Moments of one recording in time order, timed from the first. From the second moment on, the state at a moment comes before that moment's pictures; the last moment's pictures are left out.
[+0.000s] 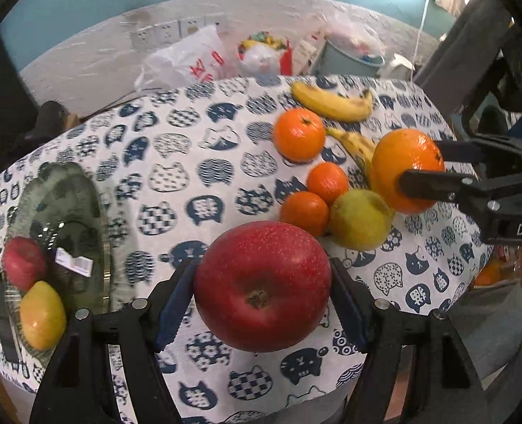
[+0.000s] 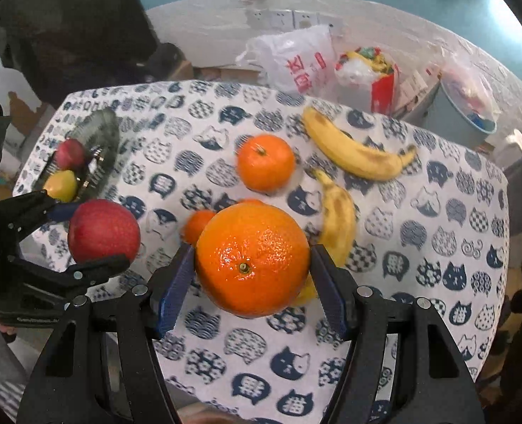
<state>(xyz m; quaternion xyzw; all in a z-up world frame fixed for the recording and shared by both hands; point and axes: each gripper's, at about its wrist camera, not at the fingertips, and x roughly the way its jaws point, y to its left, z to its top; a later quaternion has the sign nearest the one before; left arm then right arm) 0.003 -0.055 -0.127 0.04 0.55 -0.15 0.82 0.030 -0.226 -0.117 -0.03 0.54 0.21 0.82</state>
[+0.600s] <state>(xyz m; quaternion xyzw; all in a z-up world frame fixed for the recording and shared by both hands) 0.000 0.043 -0.108 -0.03 0.53 -0.08 0.84 0.046 -0.129 -0.098 -0.04 0.52 0.27 0.81</state>
